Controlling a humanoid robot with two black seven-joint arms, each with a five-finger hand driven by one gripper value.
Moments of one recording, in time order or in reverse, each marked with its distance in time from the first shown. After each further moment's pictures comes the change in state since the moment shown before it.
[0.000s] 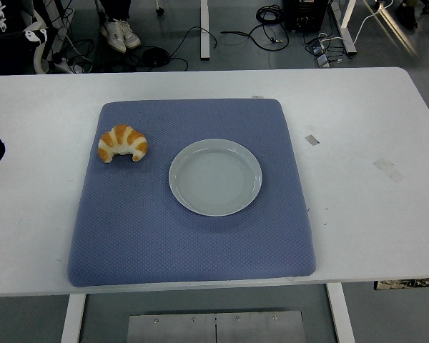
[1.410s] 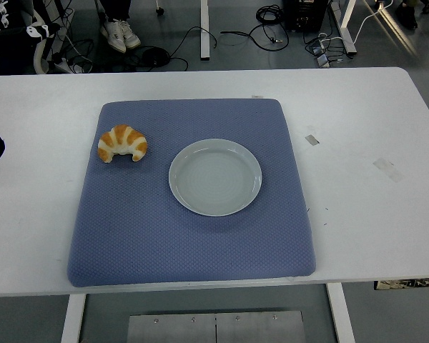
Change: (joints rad) left arm -0.006 0.008 -0.009 -0.028 0.000 -0.007 0.012; right arm 0.000 0.000 0.000 0.000 0.000 0.000 0.000
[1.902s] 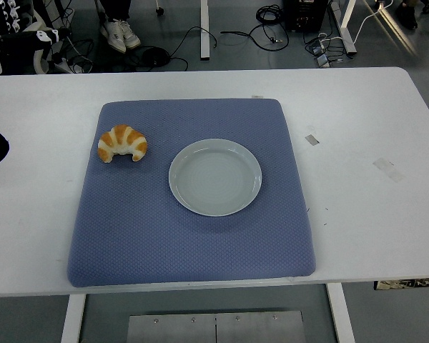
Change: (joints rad) left arm -0.005 0.004 0.005 -0.044 0.020 0.002 0.064; right arm 0.000 0.000 0.000 0.000 0.000 0.000 0.000
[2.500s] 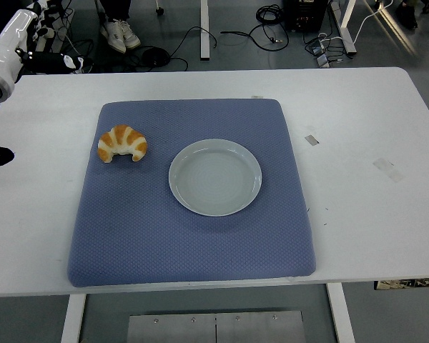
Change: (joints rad) left arm 0.002 0.023 0.037 -0.166 0.446 -0.007 0.295; right arm 0.000 0.000 0.000 0.000 0.000 0.000 0.000
